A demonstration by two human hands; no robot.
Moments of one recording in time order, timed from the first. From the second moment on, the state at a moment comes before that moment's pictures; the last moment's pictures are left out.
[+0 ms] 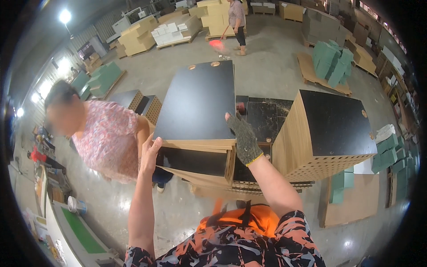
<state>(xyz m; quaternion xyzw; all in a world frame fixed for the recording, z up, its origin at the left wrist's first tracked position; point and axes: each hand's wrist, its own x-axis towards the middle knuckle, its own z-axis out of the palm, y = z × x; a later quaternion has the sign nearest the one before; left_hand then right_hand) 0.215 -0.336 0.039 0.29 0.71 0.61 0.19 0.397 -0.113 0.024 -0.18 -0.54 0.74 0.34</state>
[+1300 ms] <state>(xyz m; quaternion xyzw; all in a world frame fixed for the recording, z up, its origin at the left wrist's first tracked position) 0.194 -0.368 -0.011 0.41 0.65 0.58 0.28 0.422 -0.173 -0.013 -0.15 -0.82 0.50 0.25</state>
